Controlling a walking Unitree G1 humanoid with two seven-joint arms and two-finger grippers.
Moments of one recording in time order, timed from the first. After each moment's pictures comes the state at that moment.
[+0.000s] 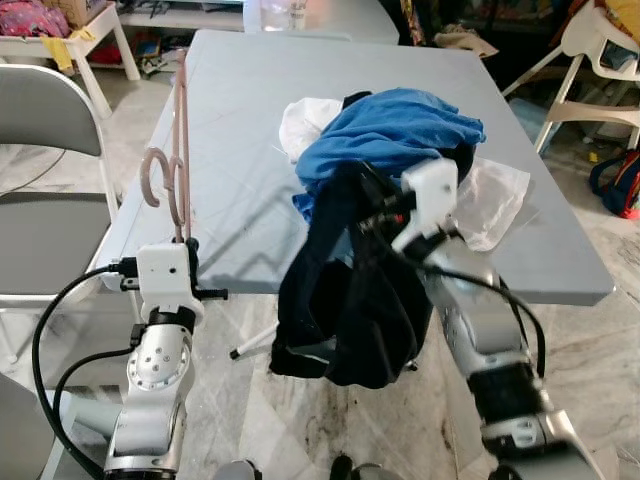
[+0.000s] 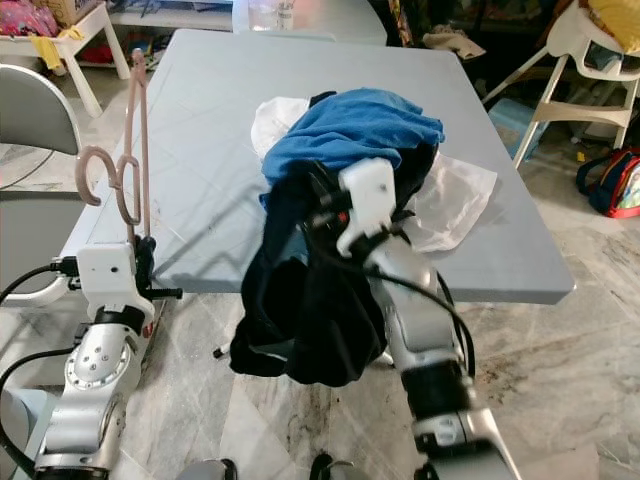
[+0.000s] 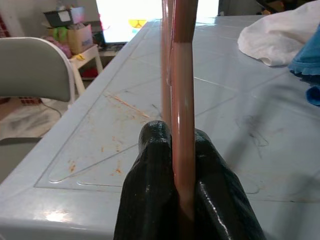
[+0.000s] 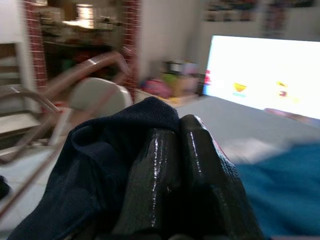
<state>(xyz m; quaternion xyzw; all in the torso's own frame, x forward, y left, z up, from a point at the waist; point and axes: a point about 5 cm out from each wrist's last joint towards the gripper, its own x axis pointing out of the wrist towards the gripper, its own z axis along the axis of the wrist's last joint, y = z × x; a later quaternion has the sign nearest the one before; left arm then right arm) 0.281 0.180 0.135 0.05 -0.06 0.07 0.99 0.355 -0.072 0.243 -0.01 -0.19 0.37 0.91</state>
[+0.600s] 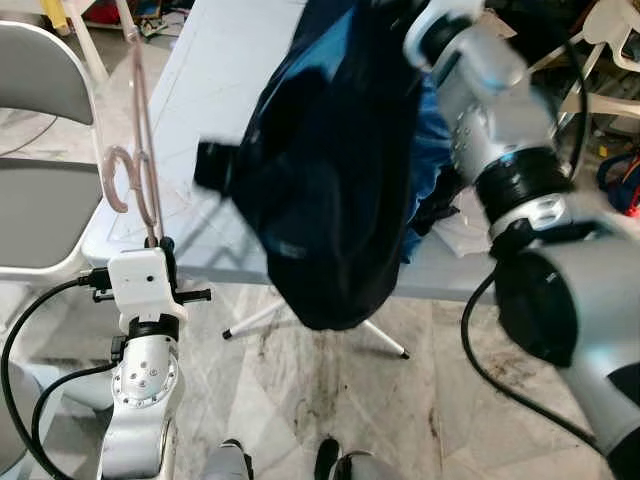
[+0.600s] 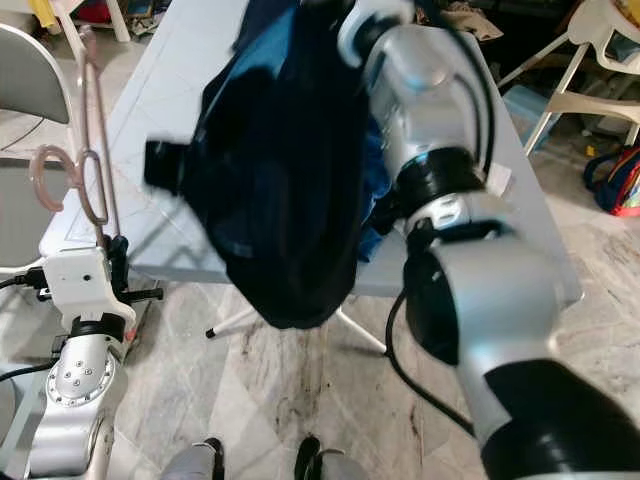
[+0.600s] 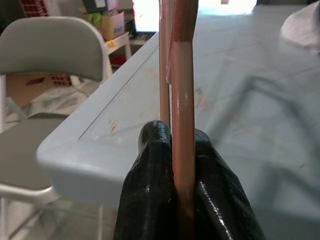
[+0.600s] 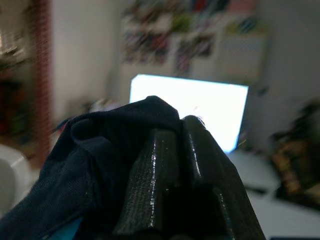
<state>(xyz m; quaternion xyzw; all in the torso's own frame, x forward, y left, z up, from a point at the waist) 0.262 0.189 0.140 0.05 -0.08 0.12 0.99 0.403 -0.108 0.412 0.00 -0.33 0.15 0.93</state>
